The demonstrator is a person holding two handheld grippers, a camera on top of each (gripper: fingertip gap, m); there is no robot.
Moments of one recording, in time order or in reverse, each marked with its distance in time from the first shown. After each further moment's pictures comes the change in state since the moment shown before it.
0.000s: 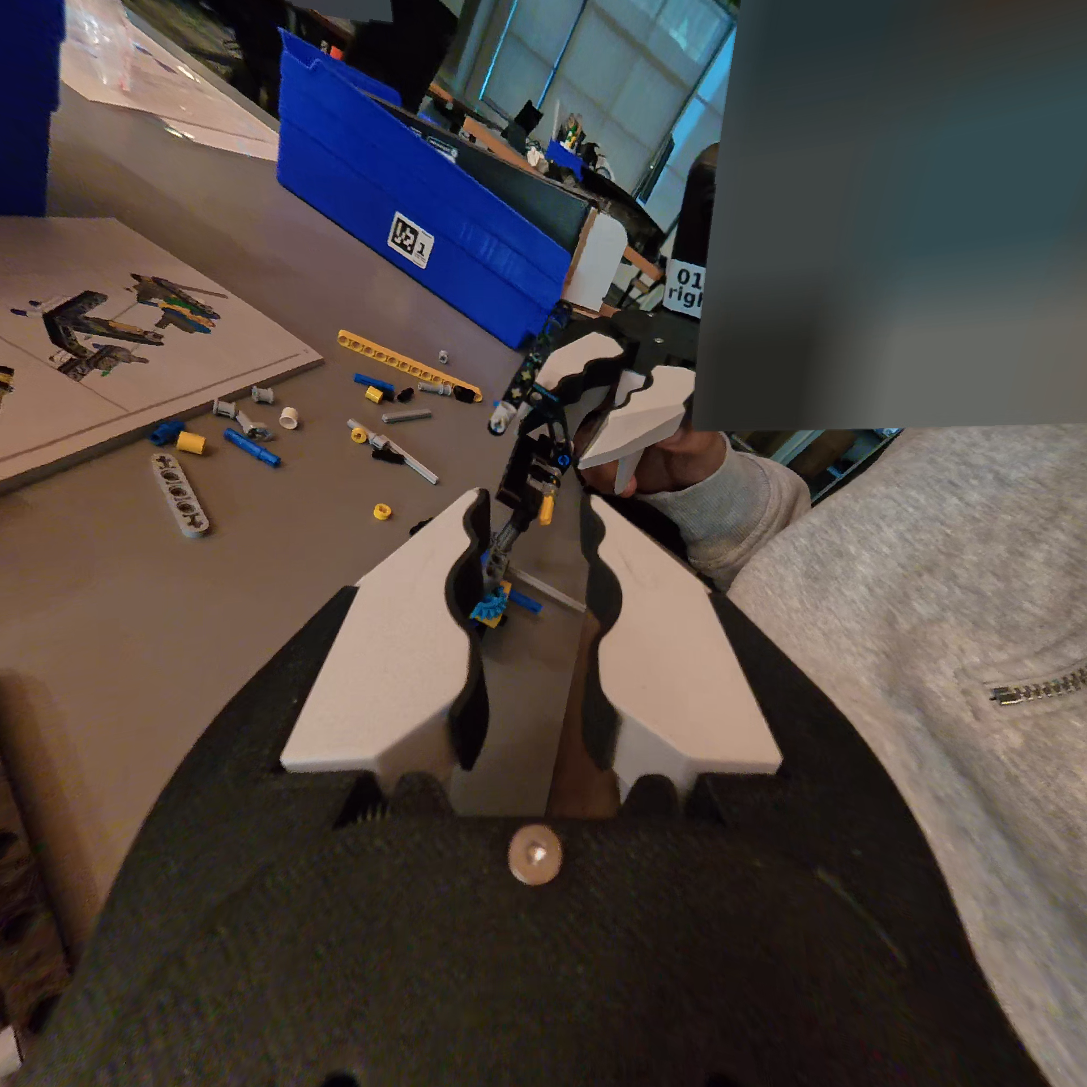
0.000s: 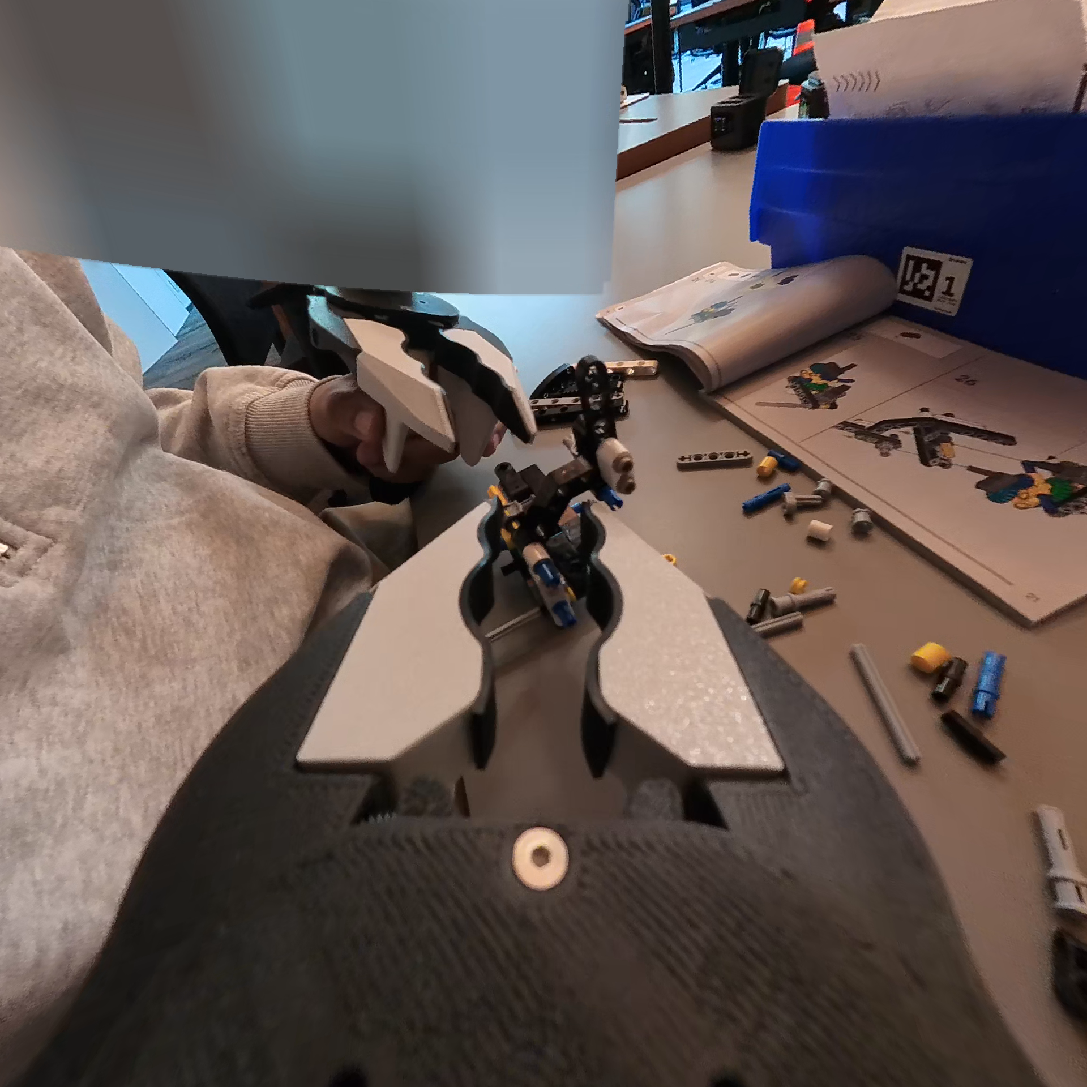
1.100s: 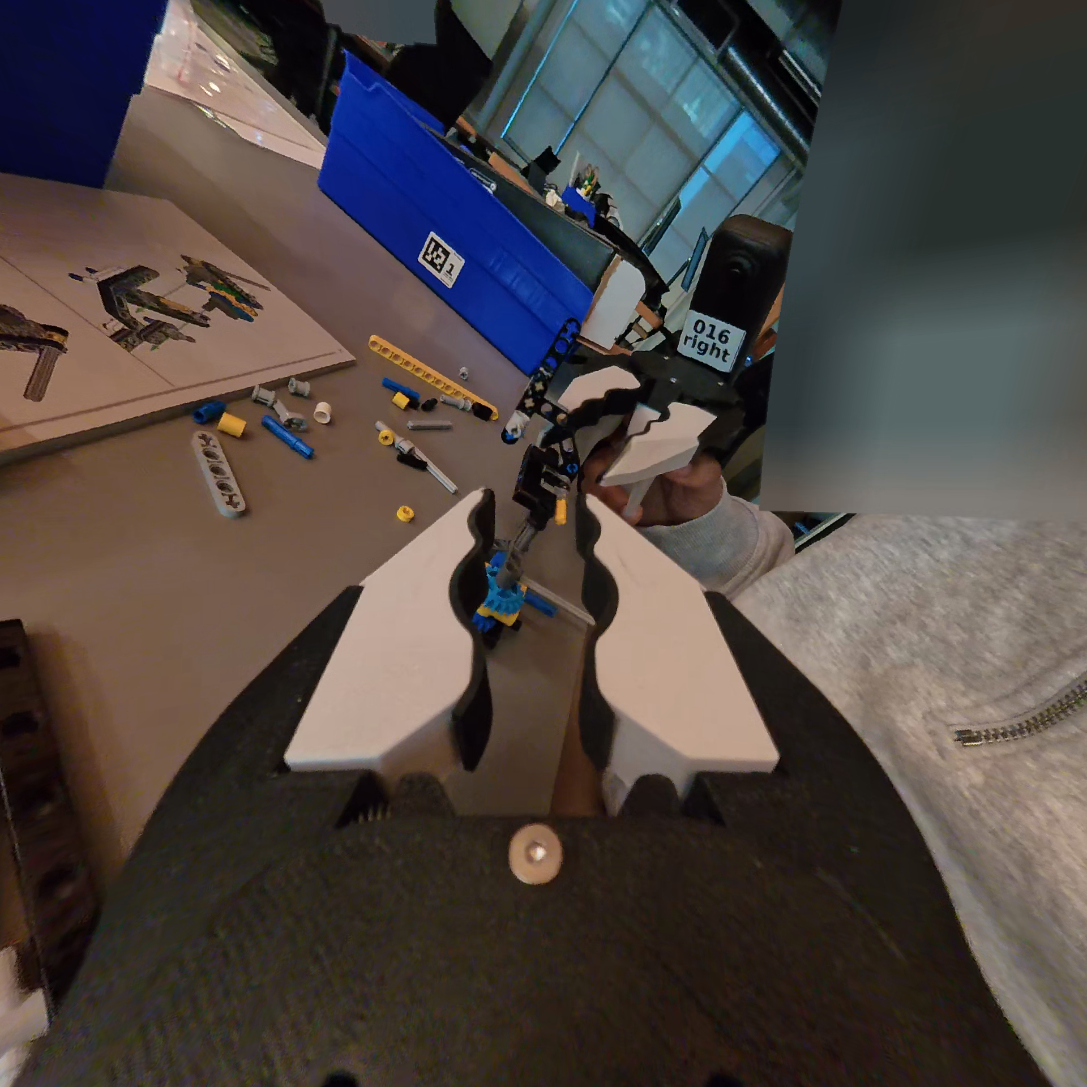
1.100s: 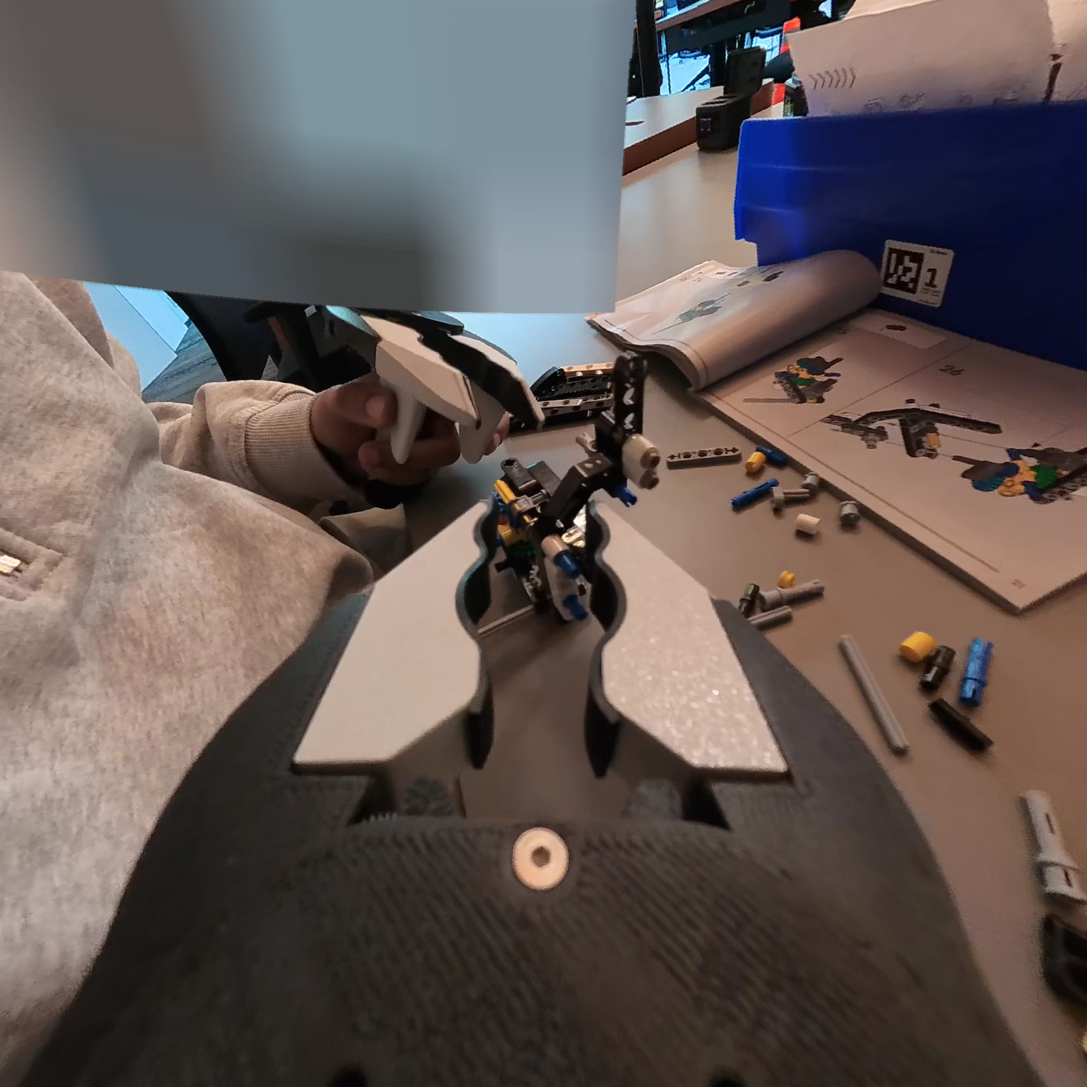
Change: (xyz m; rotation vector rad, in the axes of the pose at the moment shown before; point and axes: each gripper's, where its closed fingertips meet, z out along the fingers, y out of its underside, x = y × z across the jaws) left arm -0.014 -0.008 -0.005 0.054 -0.009 -0.120; right arm 0.005 -0.001 -0.002 0.007 0.011 0.027
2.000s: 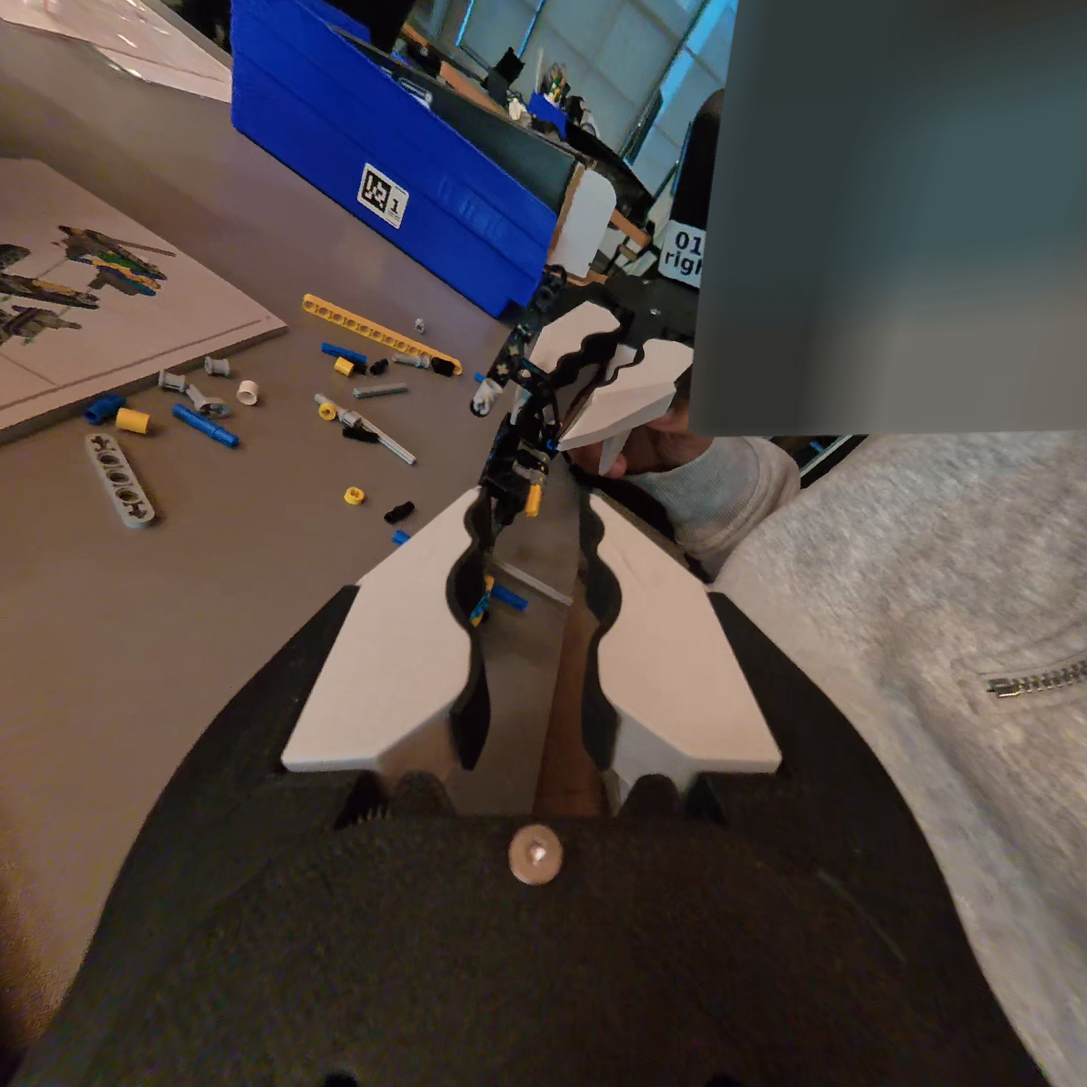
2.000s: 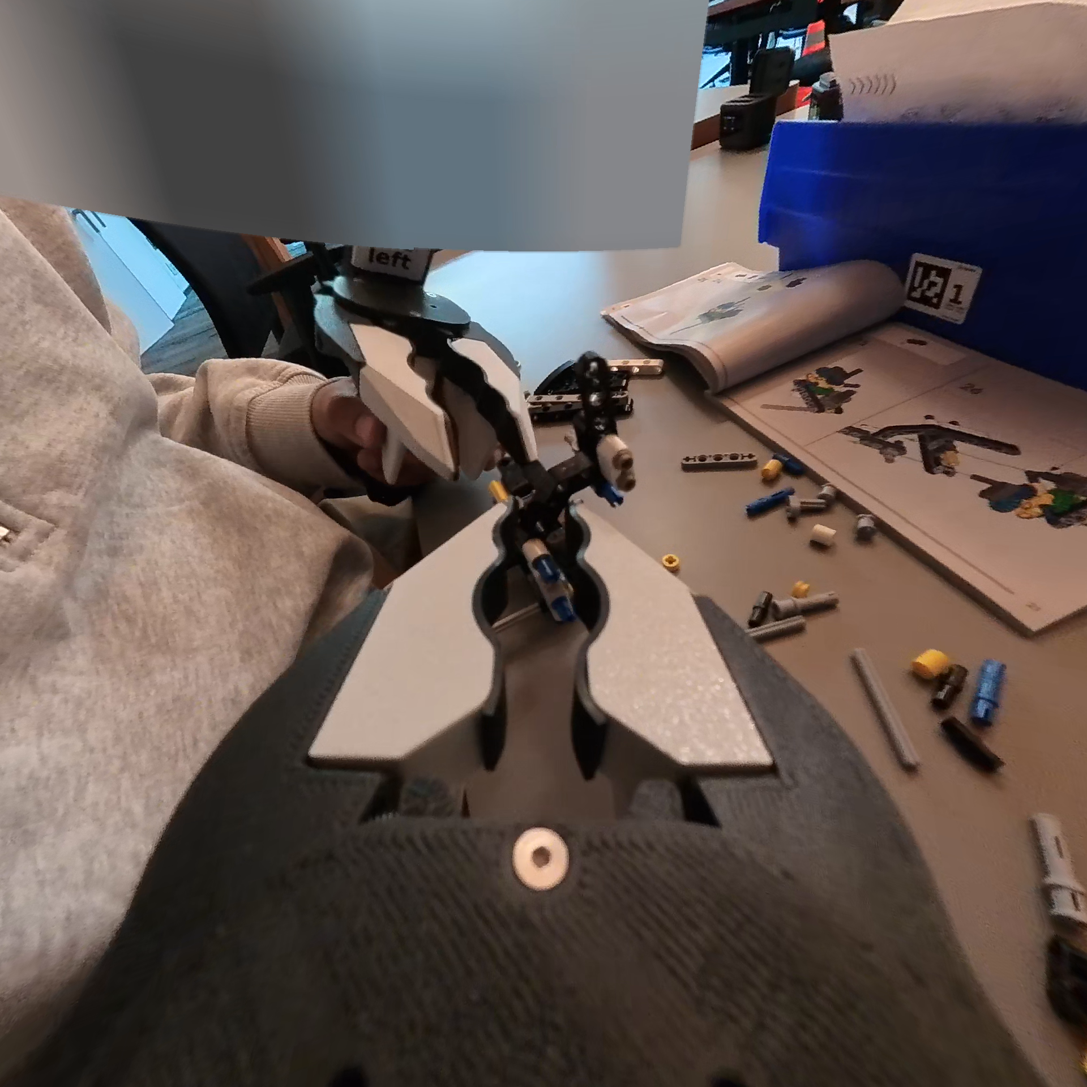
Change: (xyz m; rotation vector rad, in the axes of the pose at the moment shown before) left arm 0.017 0.021 0.013 -0.110 0.035 0.108; right arm -0.008 0.003 0.001 -0.016 -0.016 -0.054
